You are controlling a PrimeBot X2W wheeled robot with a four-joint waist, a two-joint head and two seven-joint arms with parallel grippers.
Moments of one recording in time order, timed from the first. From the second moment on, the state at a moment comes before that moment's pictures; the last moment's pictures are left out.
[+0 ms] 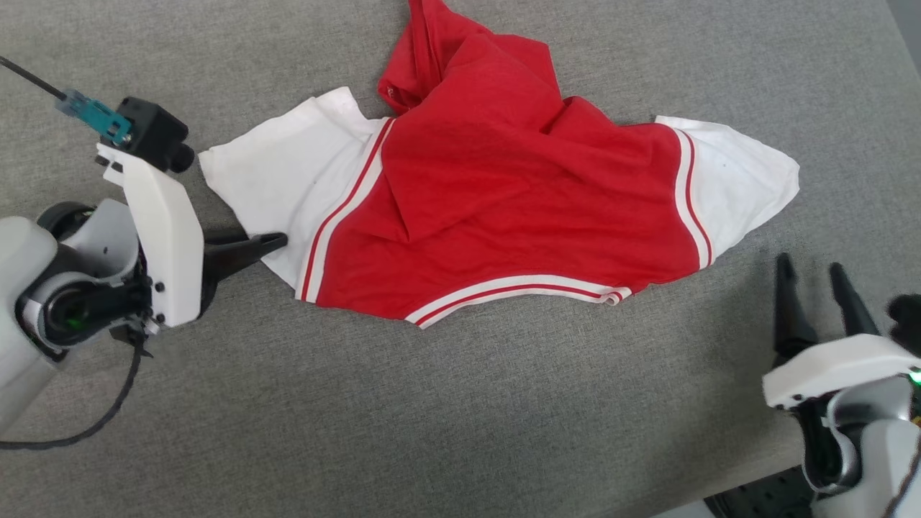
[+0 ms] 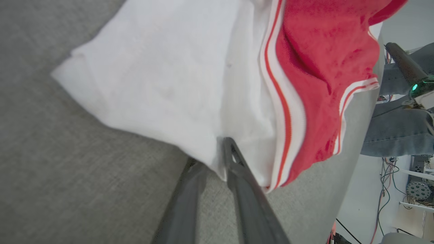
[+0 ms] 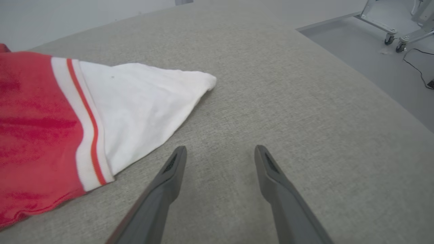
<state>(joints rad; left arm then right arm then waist) -1.02 0.91 -1.13 0.23 -1.48 -0.13 0.53 -0.24 -0.05 -0.25 0.27 0.30 0.13 -0.04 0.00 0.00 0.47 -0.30</state>
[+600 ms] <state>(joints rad) -1.06 0.84 -1.21 0.21 -1.47 -0.13 0.44 -0.42 -0.09 -0.18 0.18 0.16 0.13 0.64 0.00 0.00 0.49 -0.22</state>
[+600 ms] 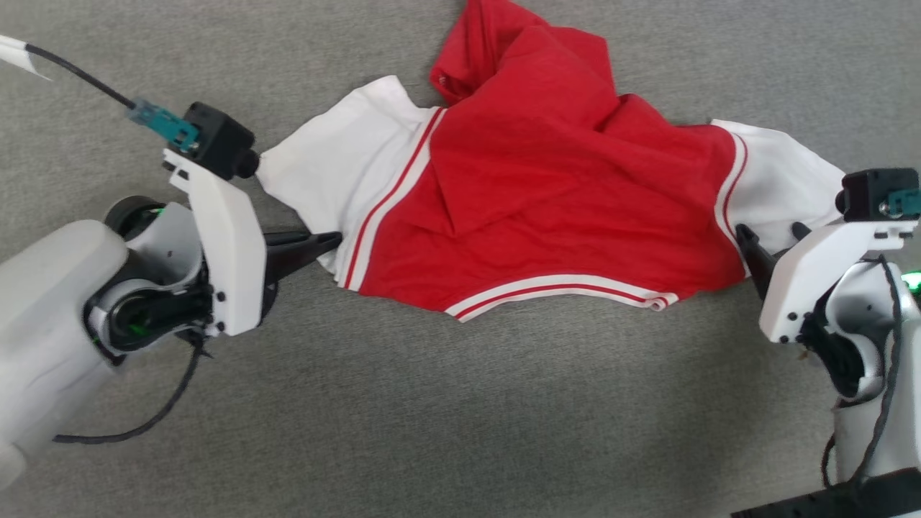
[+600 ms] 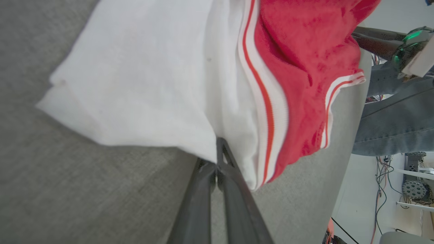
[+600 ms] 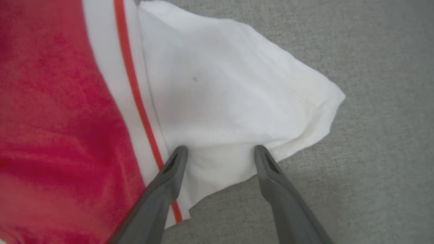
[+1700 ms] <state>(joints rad) -0.95 0.86 -1.05 -0.02 -1.65 -0.13 0.17 -0.46 -0.15 -0.16 -0.17 0.35 0.13 0.73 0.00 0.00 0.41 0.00</state>
